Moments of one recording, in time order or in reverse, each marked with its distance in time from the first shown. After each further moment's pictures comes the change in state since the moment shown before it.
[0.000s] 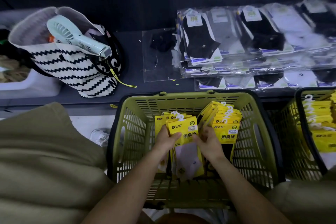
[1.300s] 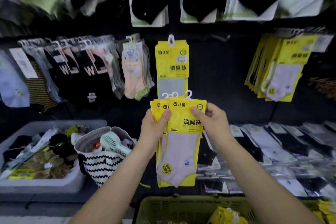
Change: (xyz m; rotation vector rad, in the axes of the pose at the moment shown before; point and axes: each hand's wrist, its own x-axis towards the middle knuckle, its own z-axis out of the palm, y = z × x) left_hand -0.123 0.328 -0.179 -0.468 0.135 0.882; right_hand -0.074 -0.374 -0.118 0.474 0.074 -0.826
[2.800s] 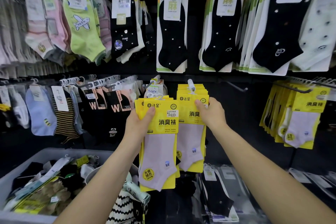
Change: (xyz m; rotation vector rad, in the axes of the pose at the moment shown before) left_hand 0.058 0.099 -0.067 0.099 0.171 0.181; right_hand 0.106 -0.083 0.060 -0.469 0.111 -0.094
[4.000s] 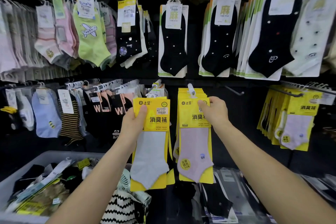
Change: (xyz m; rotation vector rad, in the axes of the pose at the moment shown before) left_hand 0.002 0.014 -0.017 0.019 0.033 -0.087; right_hand -0.001 -0.017 -0.014 0.055 0.069 -0.025
